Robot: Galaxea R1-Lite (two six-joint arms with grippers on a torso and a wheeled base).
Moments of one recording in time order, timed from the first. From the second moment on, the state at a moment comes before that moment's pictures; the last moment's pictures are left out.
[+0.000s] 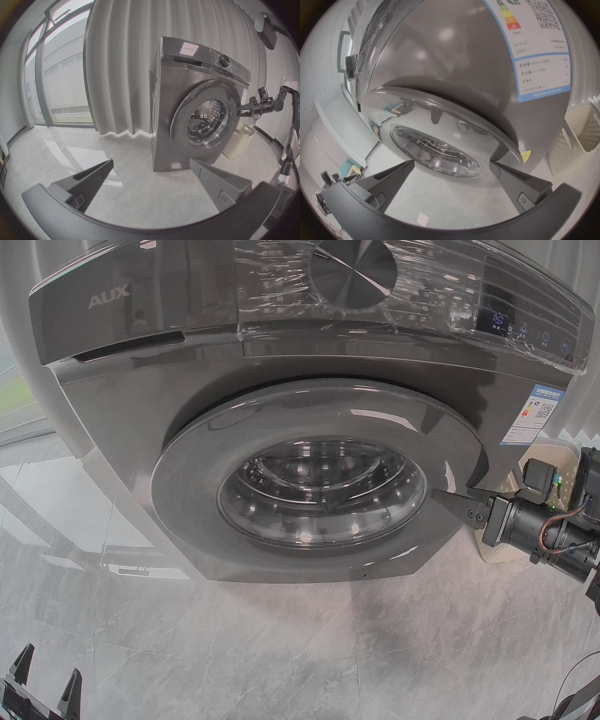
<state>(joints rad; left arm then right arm) -0.01 0.02 -0.02 0.00 -0.01 -0.02 0.41 1.42 -0.57 -0.79 0.09 0.25</state>
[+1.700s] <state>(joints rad) -0.01 0.02 -0.02 0.00 -0.01 -0.04 0.00 0.04 -0.02 -0.02 -0.09 0.08</state>
